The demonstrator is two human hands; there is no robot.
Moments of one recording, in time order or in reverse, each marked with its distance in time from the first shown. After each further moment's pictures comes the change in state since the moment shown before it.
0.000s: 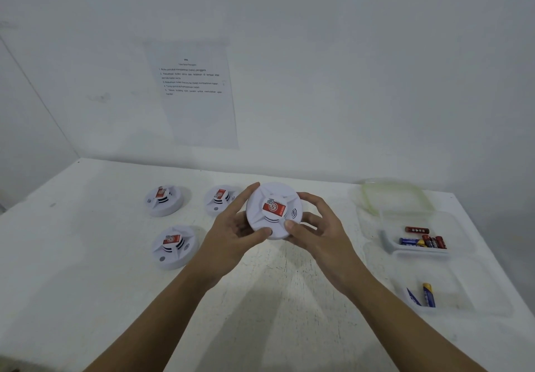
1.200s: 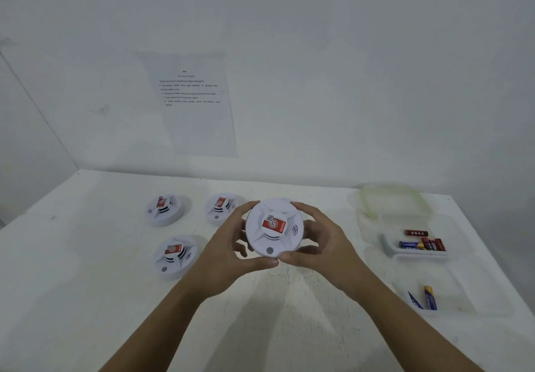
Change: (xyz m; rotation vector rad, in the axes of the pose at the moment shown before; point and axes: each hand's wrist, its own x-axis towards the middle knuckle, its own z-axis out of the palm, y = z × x) left_hand -0.004 -0.013 -0.016 0.326 -0.066 0.098; right_hand -0.004 0.001 -0.012 -0.252 -0.153 -0.101
